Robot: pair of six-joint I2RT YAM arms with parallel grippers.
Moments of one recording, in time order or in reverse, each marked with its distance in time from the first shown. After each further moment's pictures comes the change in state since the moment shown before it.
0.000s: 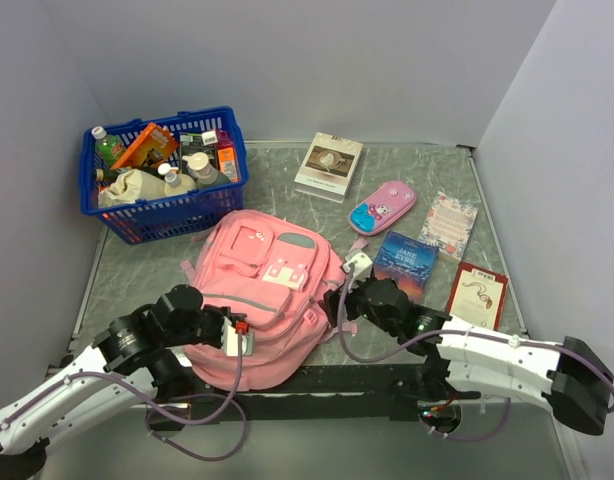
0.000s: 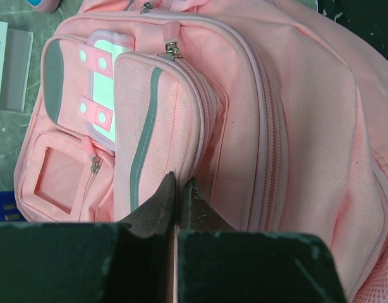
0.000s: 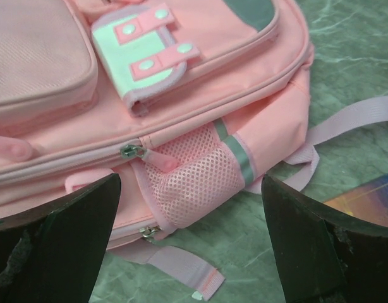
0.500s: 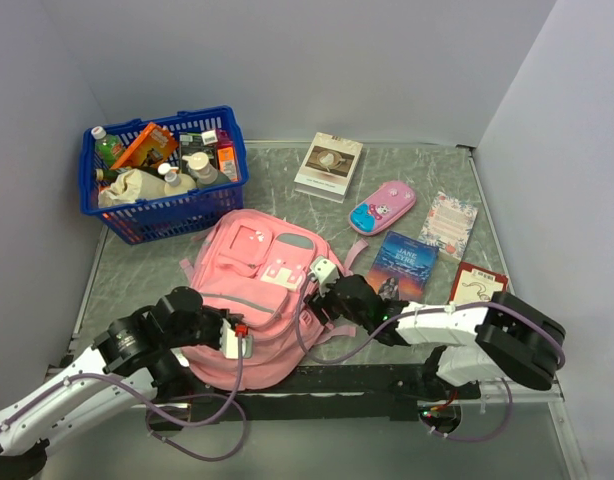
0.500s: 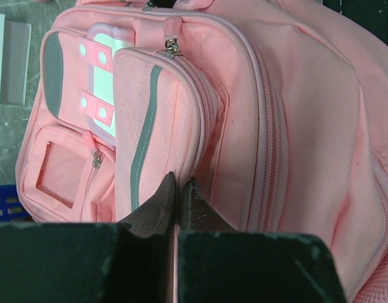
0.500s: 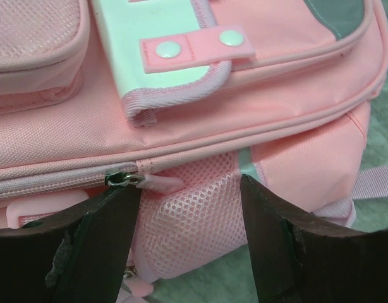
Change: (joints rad) left arm 0.000 -0.021 -0.013 -0.031 -0.024 0.038; right arm 0.000 0.444 0.038 0.303 -0.082 -0.203
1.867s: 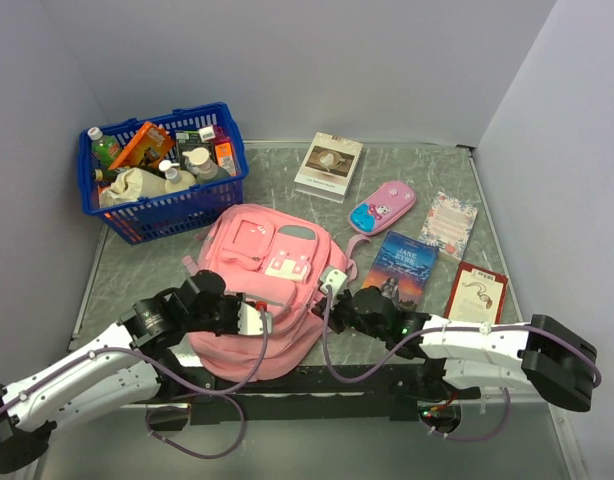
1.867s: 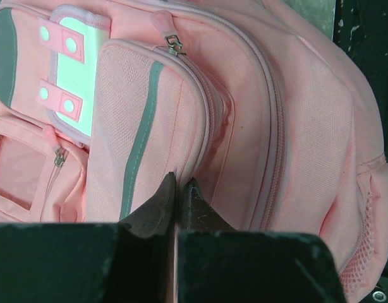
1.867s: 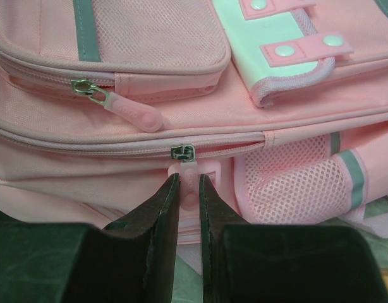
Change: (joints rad) left arm 0.006 0.248 0.061 0.106 -0.005 -0.144; right arm 0.078 -0.239 -0.084 -0.045 -0.098 0.057
